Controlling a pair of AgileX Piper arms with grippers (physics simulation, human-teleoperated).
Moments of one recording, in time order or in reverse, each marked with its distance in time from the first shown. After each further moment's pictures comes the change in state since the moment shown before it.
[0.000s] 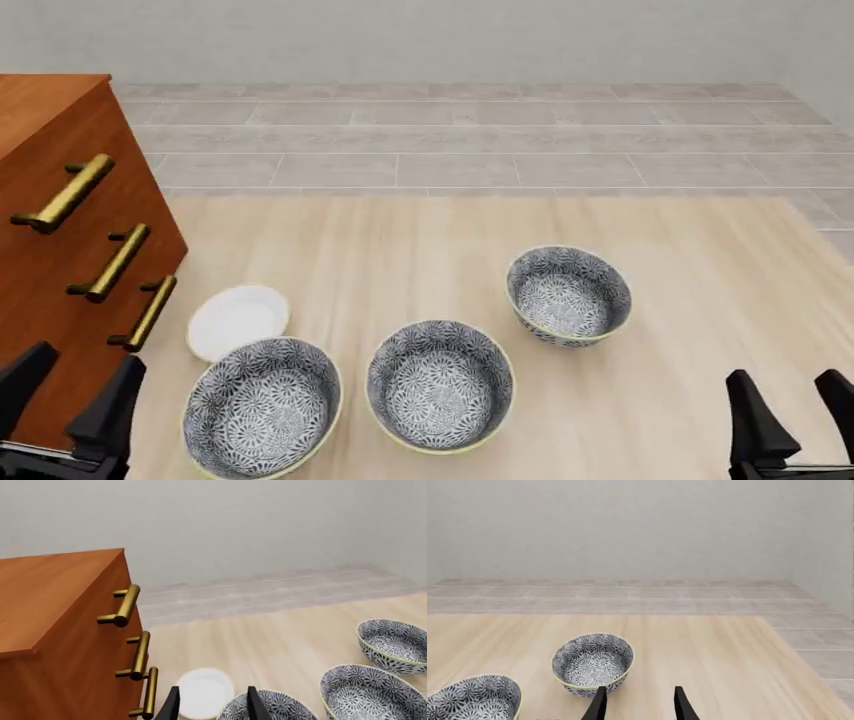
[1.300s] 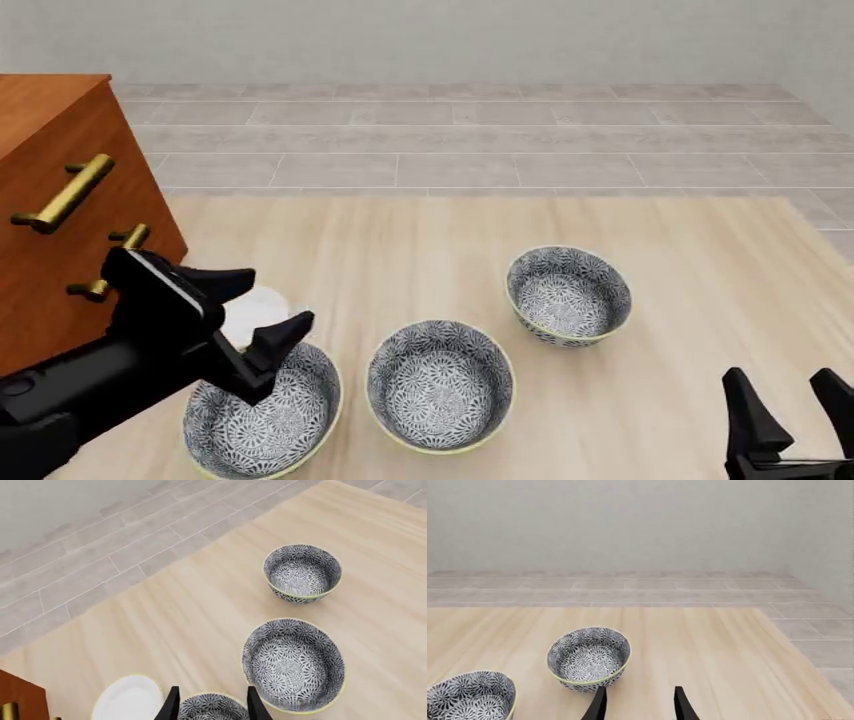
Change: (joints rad) left arm -0.416 0.768 -0.435 0.104 0.083; right arm -0.015 0.063 0.001 -0.024 -0.002
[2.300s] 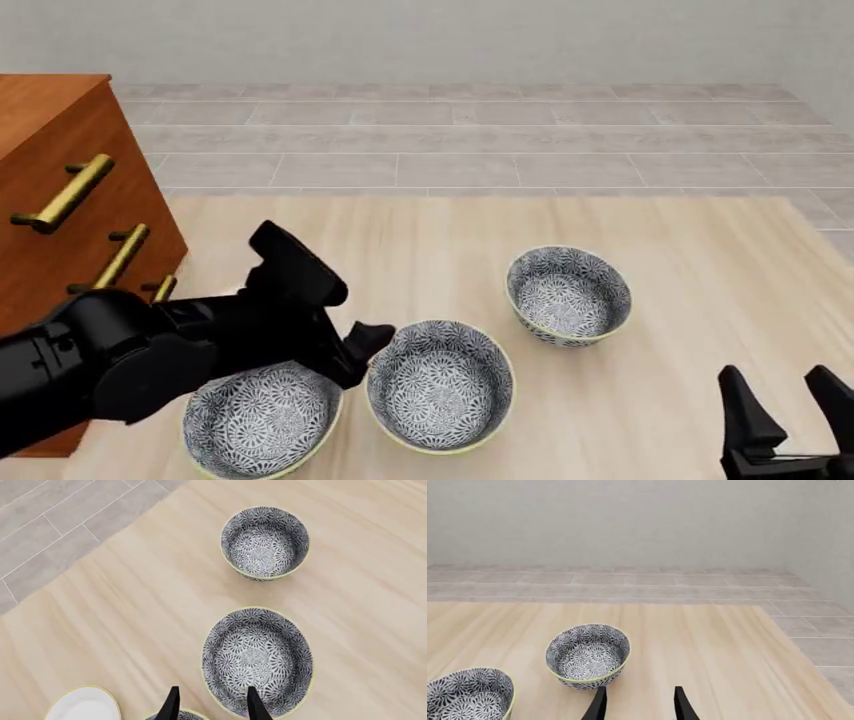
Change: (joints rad) left arm -0.151 0.337 -0.240 0.157 -0.046; right arm 0.002 0.050 0.000 -0.030 -0.011
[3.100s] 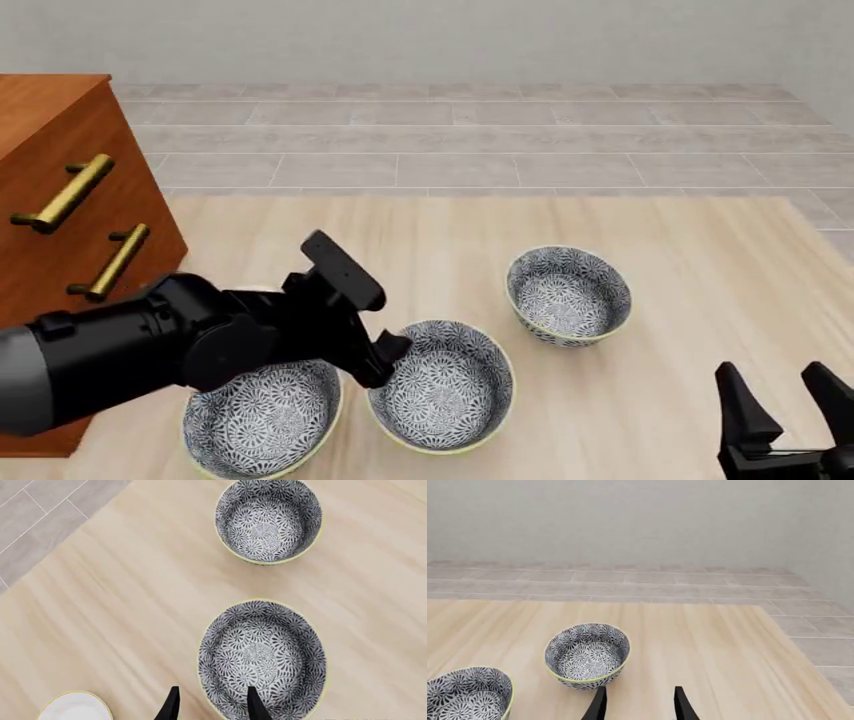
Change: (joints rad) left arm -0.003 0.176 -0.067 0.020 0.038; right arm 0.002 0.047 0.000 -0.038 -0.007
